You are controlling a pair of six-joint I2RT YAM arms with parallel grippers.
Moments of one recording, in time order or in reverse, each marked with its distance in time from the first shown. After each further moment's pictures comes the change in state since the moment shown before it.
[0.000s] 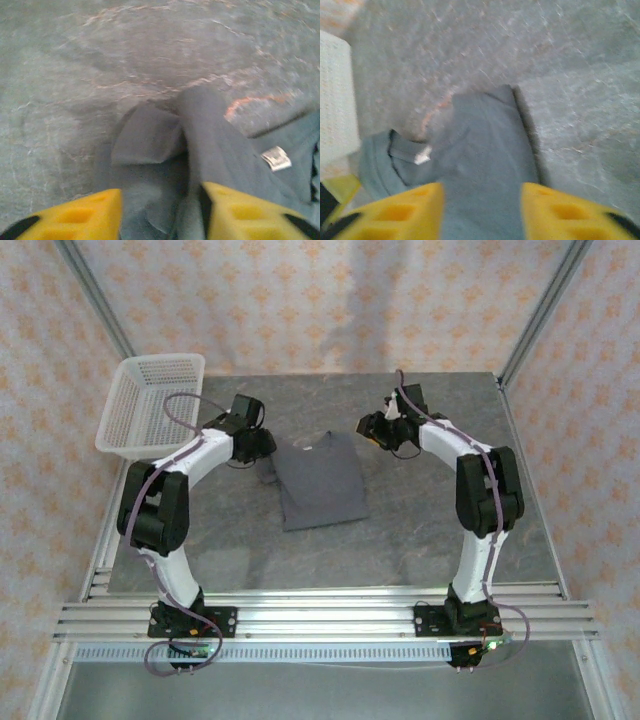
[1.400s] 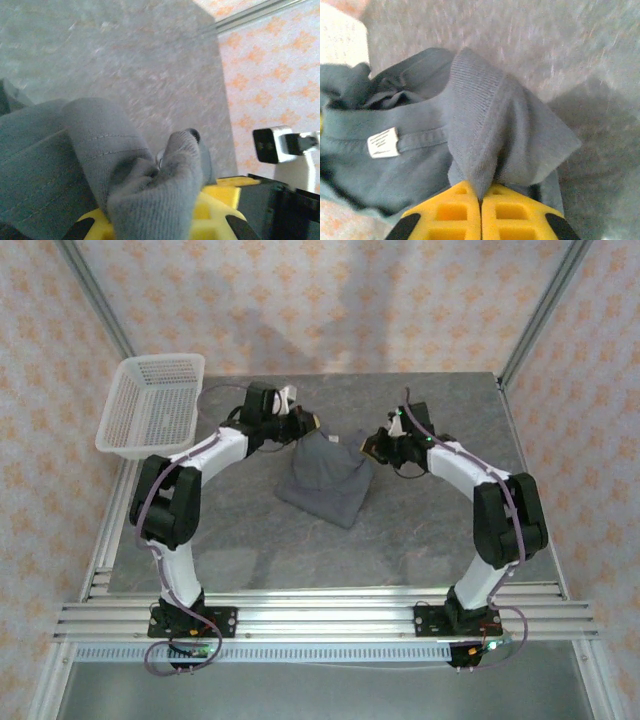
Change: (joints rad) left arm -0.072 0.082 0.016 0.470 0.580 -0.094; right arm 0.061 -0.243 -0.290 0.085 -0.001 0.080
